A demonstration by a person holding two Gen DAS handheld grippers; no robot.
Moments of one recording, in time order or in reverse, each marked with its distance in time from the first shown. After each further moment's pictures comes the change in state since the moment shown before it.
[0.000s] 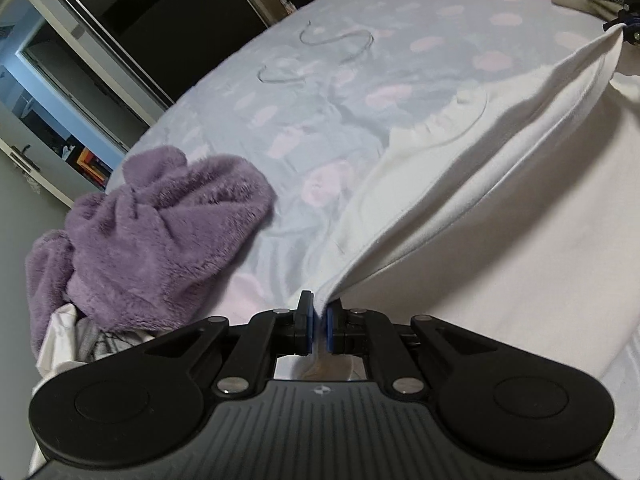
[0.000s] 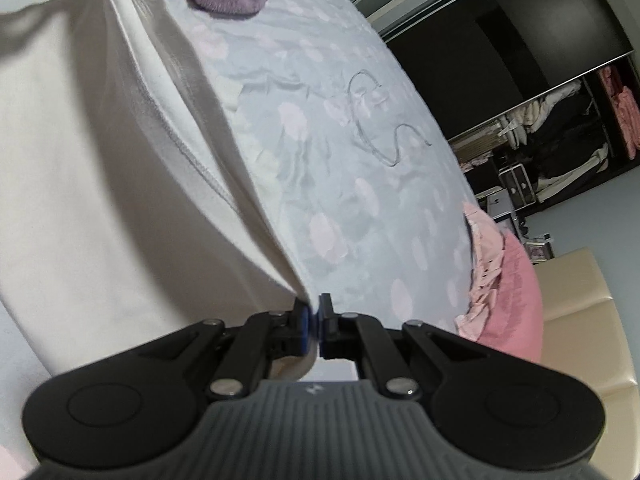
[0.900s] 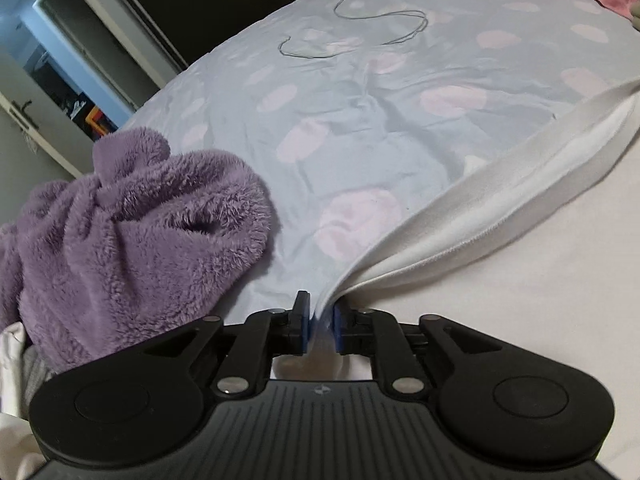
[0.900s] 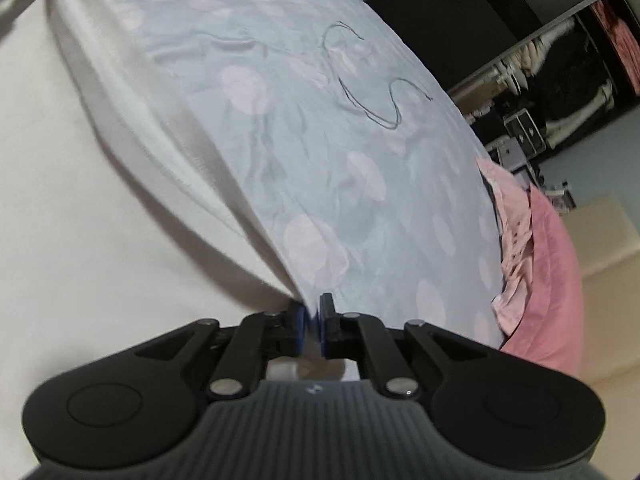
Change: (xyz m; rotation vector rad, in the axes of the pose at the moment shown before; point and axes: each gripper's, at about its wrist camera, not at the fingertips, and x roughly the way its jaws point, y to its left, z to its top) left arm 0.114 0.022 0.067 -0.140 0.067 0.021; right arm 0.125 -0.035 0.028 0.192 0.081 0.026
